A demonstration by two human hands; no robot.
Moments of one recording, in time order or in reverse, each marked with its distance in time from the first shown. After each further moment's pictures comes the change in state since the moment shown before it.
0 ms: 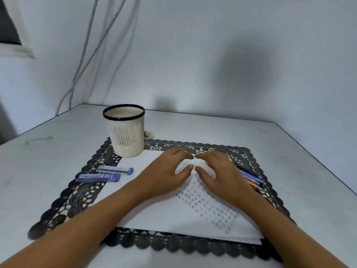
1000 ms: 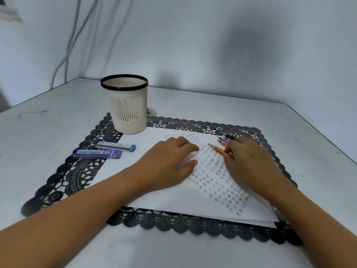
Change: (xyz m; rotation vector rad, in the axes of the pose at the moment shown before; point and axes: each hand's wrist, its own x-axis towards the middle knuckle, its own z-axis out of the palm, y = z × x) left_hand -0.018 -0.009 0.010 0.241 -0.098 0.085; right_hand -0.008 0.008 -0.007 -0.417 -0.100 0.213
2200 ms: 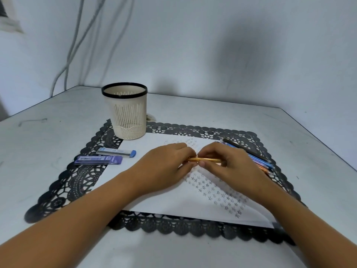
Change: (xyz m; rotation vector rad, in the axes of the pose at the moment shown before) left_hand -0.003 0.002 -0.013 -0.031 0.089 0.117; right_hand -0.009 -0.025 -0.015 0.769 -0.065 -0.201
